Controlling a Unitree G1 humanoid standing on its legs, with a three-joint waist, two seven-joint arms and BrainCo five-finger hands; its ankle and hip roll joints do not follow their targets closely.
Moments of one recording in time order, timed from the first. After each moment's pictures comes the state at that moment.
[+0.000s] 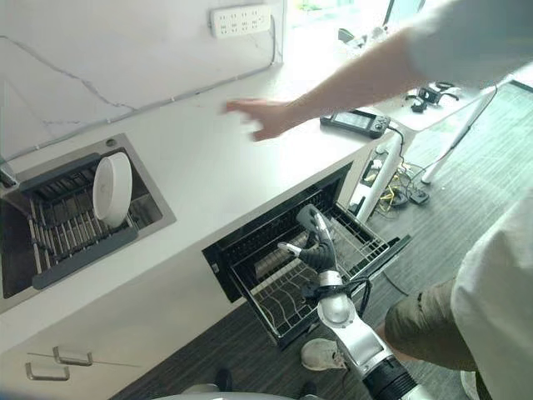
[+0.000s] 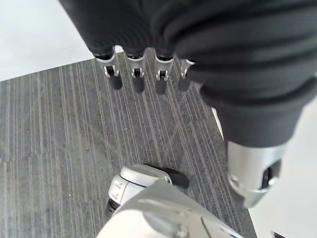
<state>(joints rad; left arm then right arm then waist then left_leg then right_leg) 0.11 0.19 -0.07 1.19 -0.48 0.26 0.27 -0.08 -0.44 0.50 0.01 0.26 -0.12 -0.43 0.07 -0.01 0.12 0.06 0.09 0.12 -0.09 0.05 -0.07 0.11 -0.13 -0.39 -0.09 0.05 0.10</state>
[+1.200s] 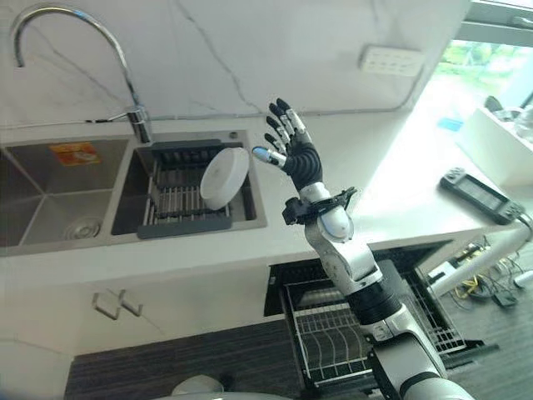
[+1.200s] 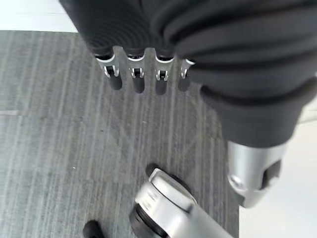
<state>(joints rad) 0.14 0.24 -0.04 1.27 -0.30 0.17 0.15 -0.57 -0.32 0.30 0.06 0.67 -0.07 -0.12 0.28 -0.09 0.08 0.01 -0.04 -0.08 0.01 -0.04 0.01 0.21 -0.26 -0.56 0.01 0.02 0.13</state>
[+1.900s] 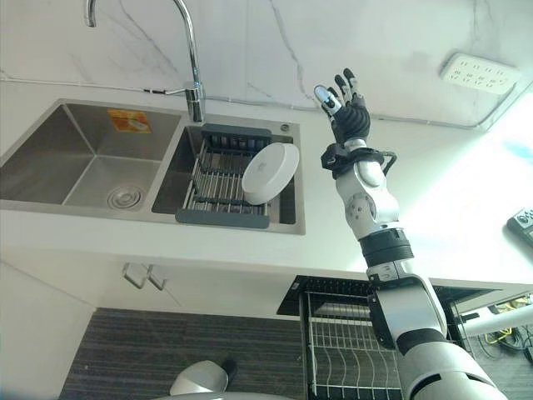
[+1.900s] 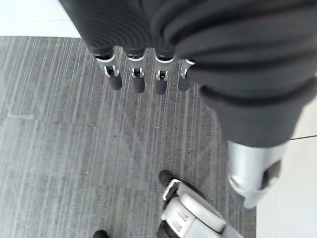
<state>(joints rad) 0.11 0.30 -0.08 1.28 -0.17 0.15 0.10 -0.86 -0.40 0.10 0.46 0.81 -0.03 -0.17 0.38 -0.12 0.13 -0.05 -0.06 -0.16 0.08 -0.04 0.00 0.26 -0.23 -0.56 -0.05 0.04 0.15</state>
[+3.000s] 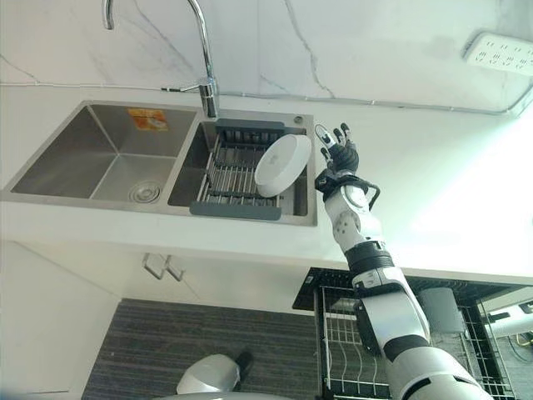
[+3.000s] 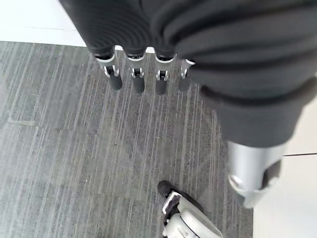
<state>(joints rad) 0.11 0.30 -0.08 1.18 -0.17 0.21 0.08 -0.78 -0.30 0.11 0.62 0.83 -0.04 -0.26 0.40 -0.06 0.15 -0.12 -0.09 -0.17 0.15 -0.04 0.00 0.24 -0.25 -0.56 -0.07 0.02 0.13</state>
